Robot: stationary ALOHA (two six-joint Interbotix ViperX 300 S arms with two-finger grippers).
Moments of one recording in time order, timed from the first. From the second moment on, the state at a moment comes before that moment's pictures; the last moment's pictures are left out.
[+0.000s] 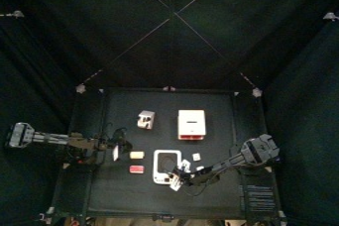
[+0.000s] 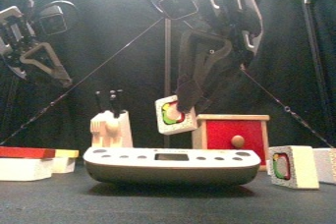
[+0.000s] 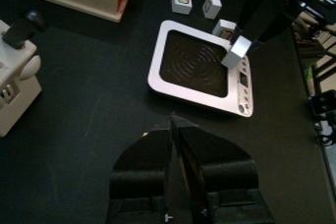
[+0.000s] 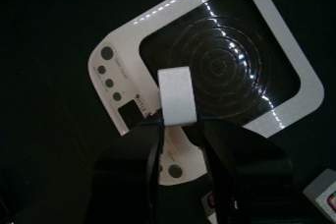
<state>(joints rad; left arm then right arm) 0.03 -0.73 1.24 0.58 -0.02 -0.86 0.40 0.20 0.33 -0.67 0.69 1.36</state>
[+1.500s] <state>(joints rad) 0.04 -0.73 1.25 0.58 -0.02 -0.86 0.64 0.03 0.62 -0.54 0.89 1.73</state>
